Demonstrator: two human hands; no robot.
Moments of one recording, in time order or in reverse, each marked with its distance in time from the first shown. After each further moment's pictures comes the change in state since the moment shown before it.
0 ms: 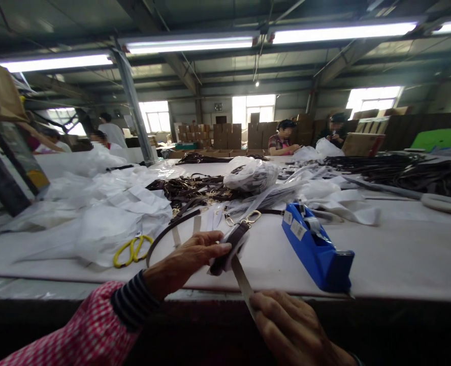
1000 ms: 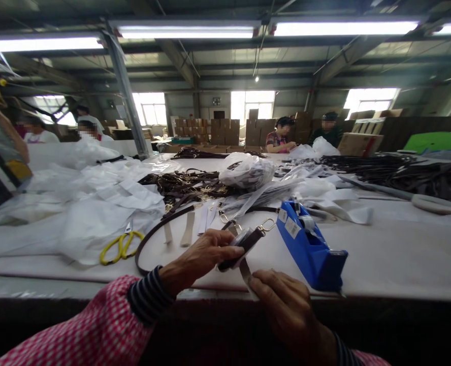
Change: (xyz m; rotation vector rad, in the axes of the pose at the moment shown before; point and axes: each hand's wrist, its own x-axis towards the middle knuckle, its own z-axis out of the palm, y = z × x) left_hand 0.030 -0.003 0.032 0.063 -0.166 0.093; right_hand -0.016 0.029 0.017 -0.050 0.123 0.128
